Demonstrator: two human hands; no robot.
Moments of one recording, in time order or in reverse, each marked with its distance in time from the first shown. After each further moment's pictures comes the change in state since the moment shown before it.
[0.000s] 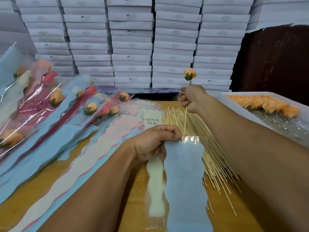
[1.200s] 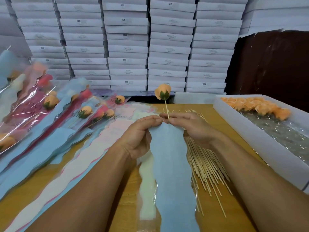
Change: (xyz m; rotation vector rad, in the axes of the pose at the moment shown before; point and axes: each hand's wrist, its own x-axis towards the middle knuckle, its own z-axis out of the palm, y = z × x) left_hand 0.003 0.008 -0.004 -0.305 0.255 0.212; right_hand -0.076 0.053 -0.057 -0.394 -0.600 -0.325
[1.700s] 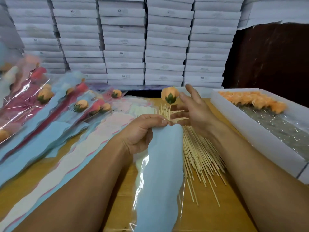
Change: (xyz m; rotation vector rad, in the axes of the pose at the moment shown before) left_hand -0.006 -0.003 0.013 0.084 -0.079 -0.104; right_hand 0.007 0.000 -0.012 0.163 0.317 -0.036
